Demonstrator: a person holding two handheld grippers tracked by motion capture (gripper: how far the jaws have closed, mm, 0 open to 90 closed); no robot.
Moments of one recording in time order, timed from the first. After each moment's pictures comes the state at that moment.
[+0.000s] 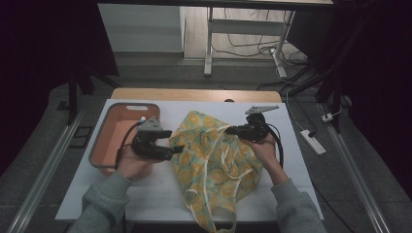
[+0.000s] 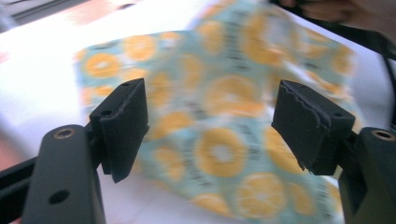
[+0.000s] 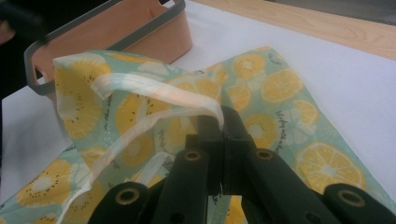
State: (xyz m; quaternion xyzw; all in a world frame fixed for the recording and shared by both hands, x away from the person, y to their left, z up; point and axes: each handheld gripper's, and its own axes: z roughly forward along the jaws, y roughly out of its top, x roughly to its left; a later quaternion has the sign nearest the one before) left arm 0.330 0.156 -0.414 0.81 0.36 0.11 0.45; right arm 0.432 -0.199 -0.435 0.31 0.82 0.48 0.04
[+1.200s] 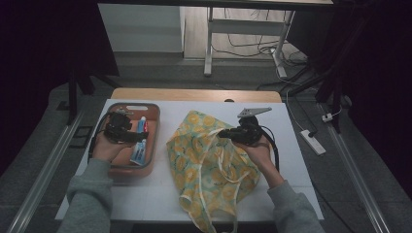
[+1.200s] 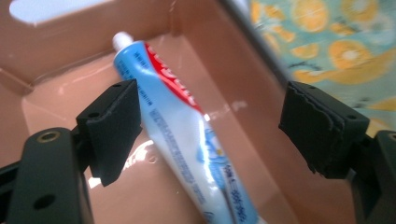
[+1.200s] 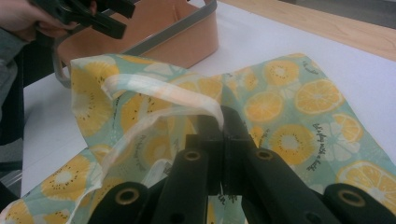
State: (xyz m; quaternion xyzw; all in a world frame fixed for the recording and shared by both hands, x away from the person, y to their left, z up) left arm 0.385 0.241 -0.458 0.79 0.52 0.14 0.30; right arm 0.417 -0.178 -0.431 0.28 0.83 0.48 0.03
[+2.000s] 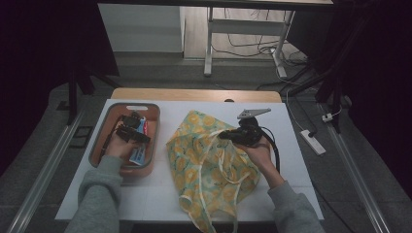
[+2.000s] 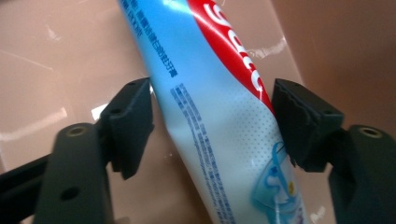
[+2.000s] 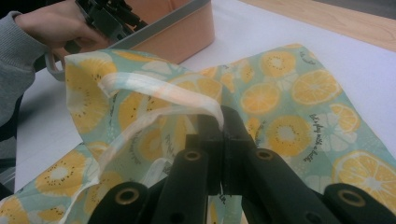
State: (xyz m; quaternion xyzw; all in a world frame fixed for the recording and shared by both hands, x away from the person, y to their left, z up) left arm 0.429 0.229 -0.508 0.79 0.58 0.09 0.17; right arm 0.418 -0.179 -0.436 0.28 0.84 0.47 0.03
